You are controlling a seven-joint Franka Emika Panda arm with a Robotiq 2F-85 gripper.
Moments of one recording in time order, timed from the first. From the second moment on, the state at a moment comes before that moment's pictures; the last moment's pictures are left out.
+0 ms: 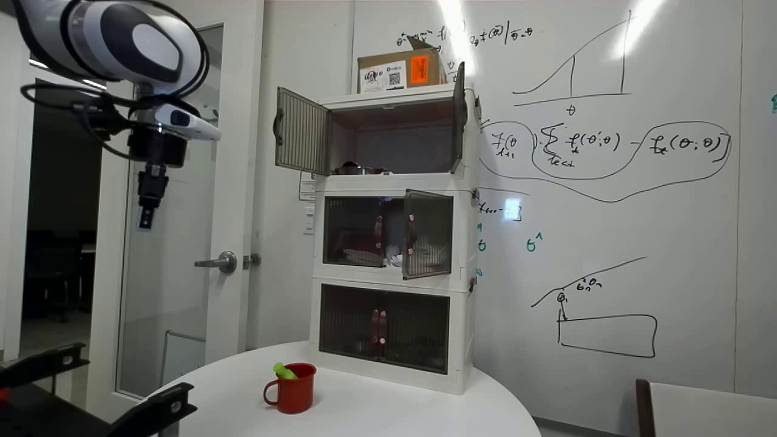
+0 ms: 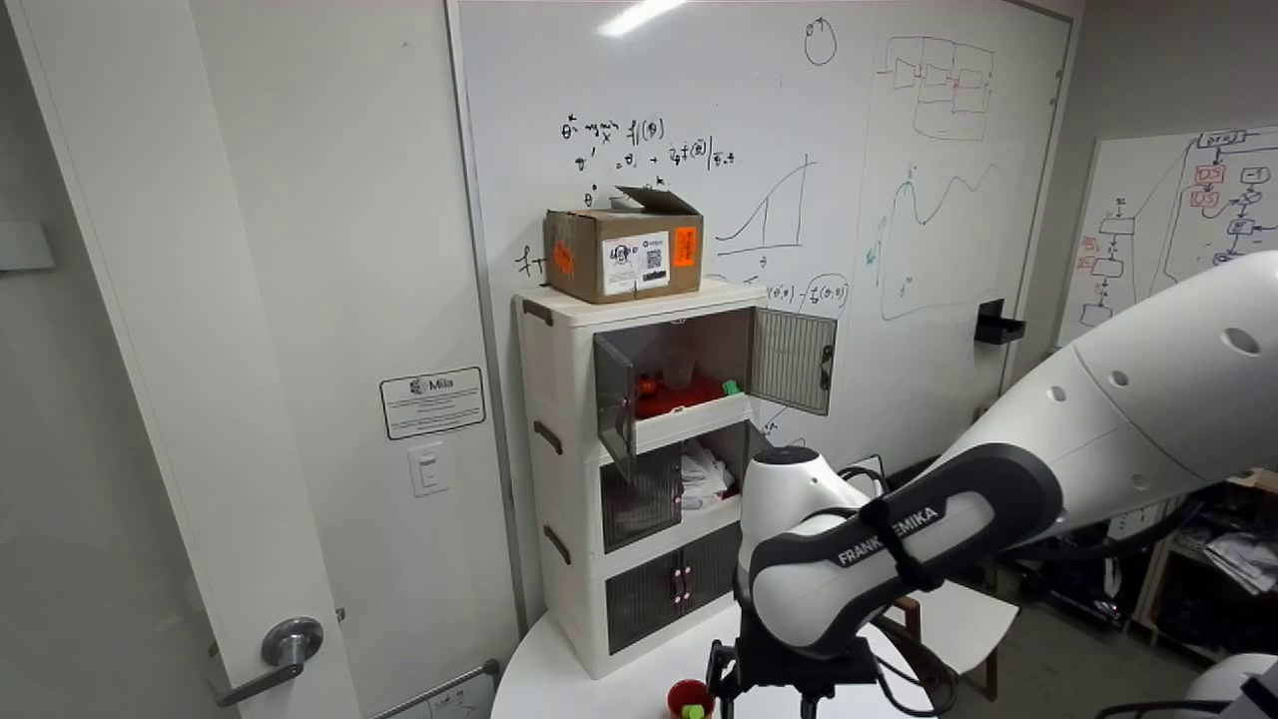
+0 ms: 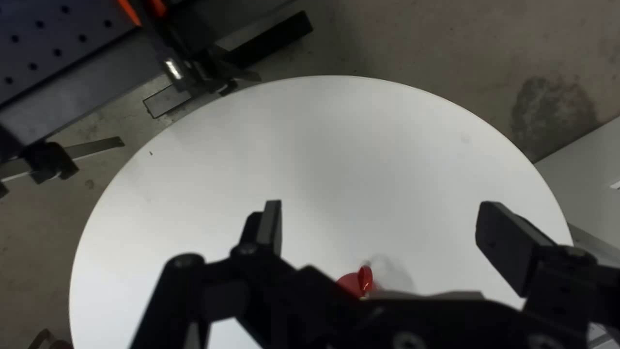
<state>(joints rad) 0.12 -0.32 0.35 -2.75 0.28 2.40 0.72</state>
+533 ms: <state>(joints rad) 0.16 0.11 0.32 -2.58 0.28 2.66 0.81</state>
